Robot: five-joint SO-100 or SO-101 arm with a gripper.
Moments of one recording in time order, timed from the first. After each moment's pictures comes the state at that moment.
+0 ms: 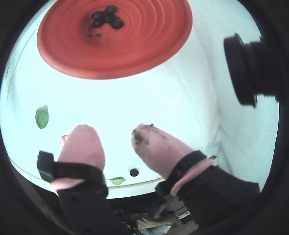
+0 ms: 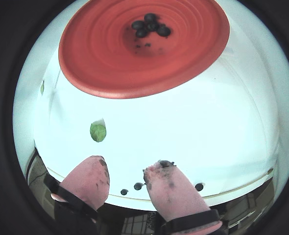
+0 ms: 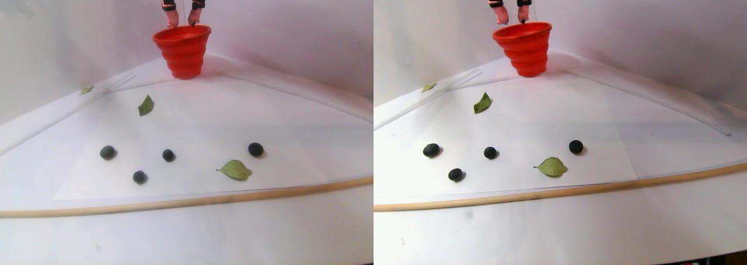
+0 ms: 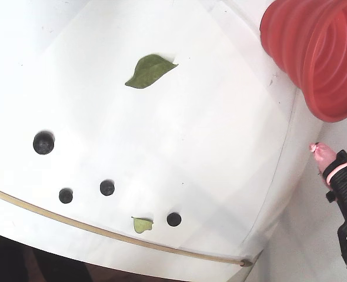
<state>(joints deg) 3.3 131.0 122.0 26.9 -96.0</state>
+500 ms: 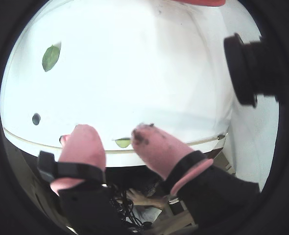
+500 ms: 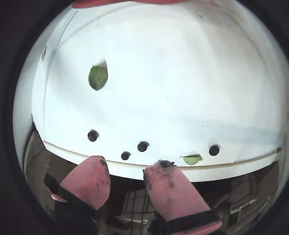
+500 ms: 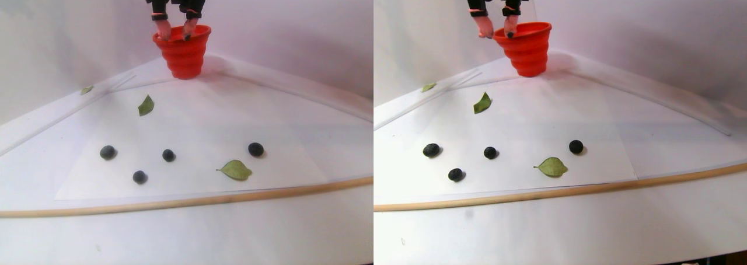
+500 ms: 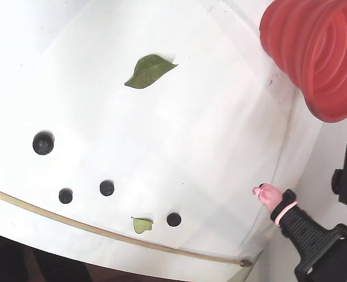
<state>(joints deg) 2.1 134.4 129.6 37.2 -94.6</state>
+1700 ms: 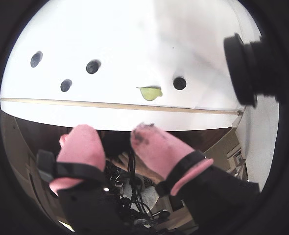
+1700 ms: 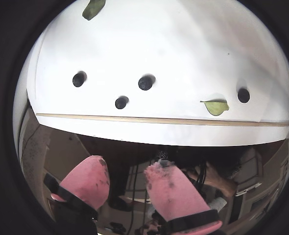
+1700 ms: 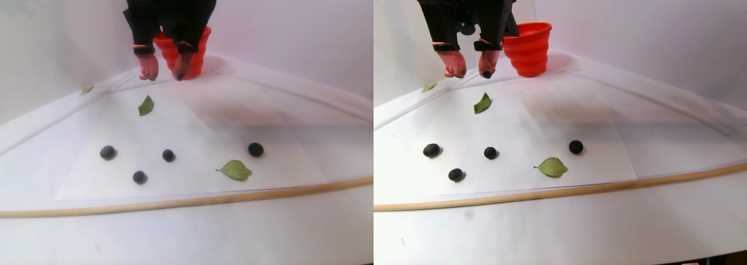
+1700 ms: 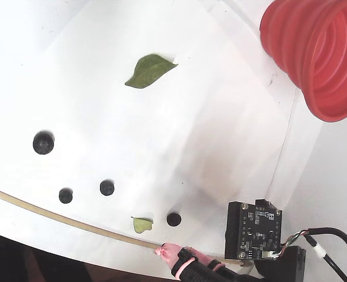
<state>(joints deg) 1.3 139.4 152.3 32.0 -92.4</state>
